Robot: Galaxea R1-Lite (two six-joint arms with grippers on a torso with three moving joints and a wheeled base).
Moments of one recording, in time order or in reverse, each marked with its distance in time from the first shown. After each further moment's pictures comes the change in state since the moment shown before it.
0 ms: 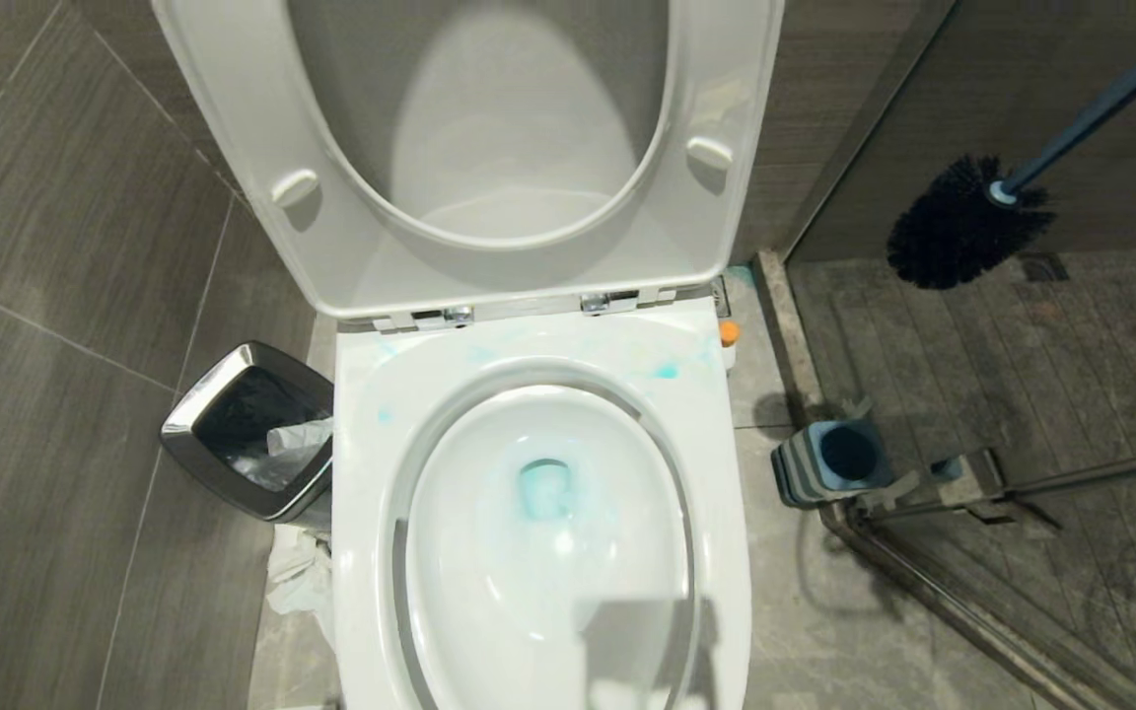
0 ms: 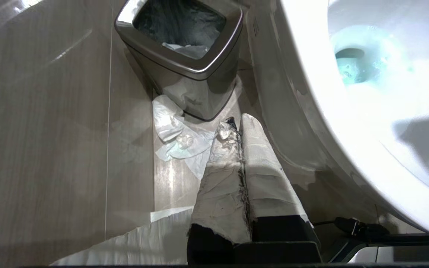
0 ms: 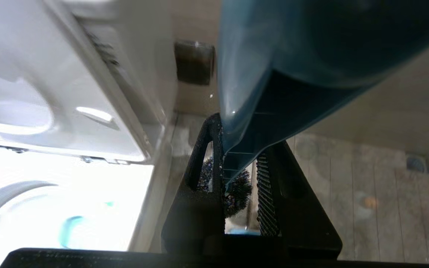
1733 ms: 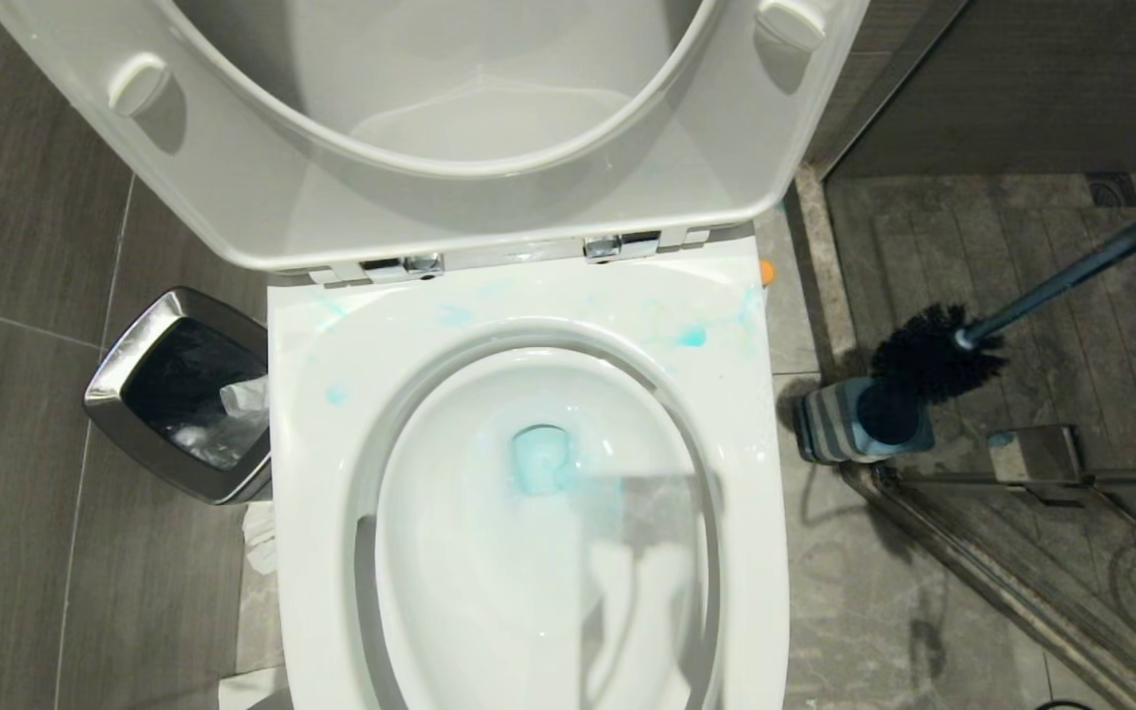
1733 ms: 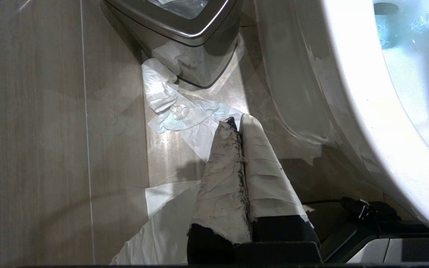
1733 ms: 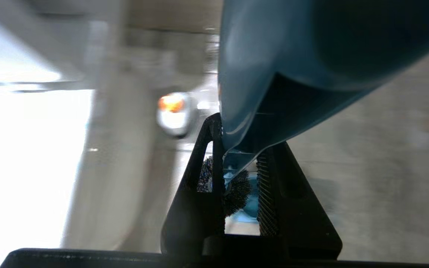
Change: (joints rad) left arm 0.000 0.000 0.000 0.000 0.000 -0.003; right arm -0.302 -0.131 0.591 -0.383 0.267 0.123
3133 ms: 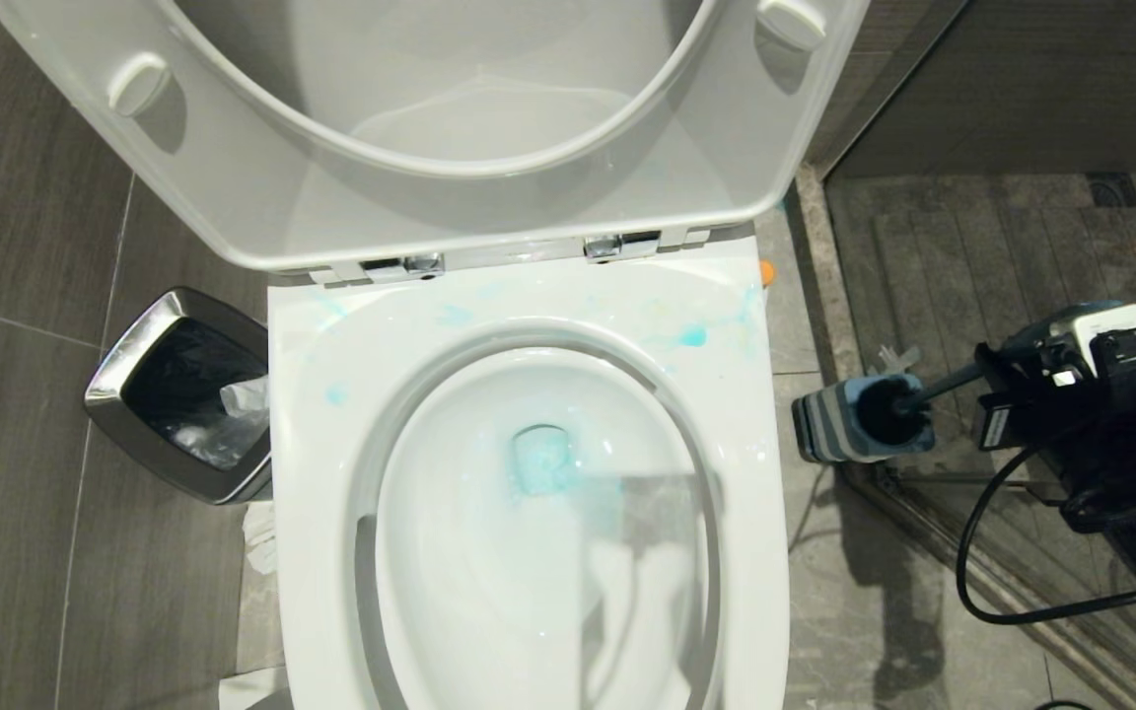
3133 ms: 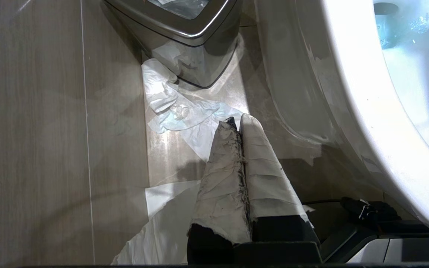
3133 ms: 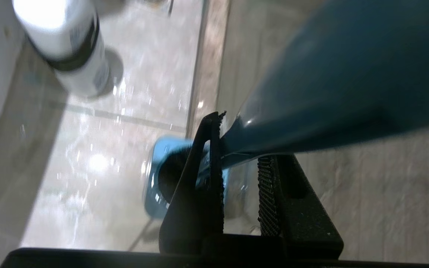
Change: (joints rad) left arm 0.000 0.000 0.000 0.000 0.000 0.000; right arm -0.117 0.648 0.601 -1.310 -0.119 -0.315
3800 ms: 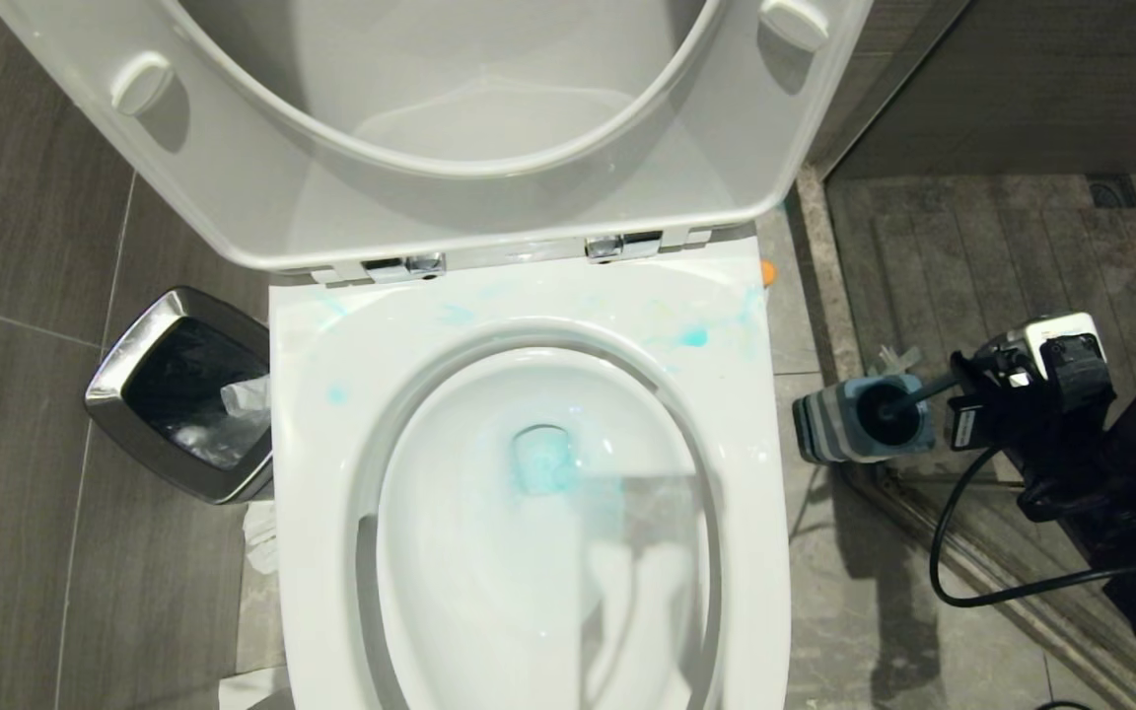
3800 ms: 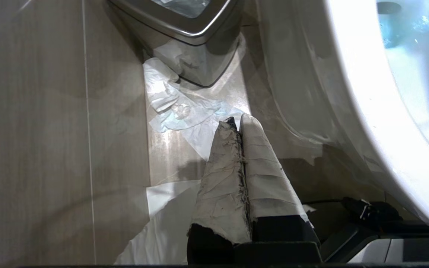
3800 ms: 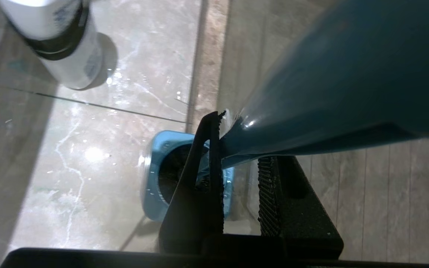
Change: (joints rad) left arm -0.001 0.000 0.000 0.000 0.000 0.000; right arm 0.003 0.113 -0.055 -0.004 -0.034 -0.004
